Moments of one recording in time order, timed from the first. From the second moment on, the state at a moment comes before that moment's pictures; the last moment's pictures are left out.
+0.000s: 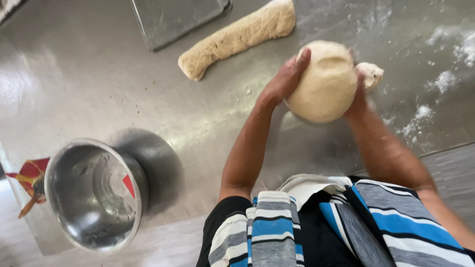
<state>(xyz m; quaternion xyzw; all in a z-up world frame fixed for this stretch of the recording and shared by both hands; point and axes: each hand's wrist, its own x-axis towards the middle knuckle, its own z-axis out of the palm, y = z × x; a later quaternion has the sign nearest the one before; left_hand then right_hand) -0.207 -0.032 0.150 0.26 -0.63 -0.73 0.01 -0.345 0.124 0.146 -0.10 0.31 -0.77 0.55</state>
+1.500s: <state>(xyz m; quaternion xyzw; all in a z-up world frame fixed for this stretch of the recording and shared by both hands) -0.202 -0.047 0.191 0.28 -0.75 -0.60 0.02 -0.339 0.109 0.160 -0.19 0.37 -0.76 0.51</state>
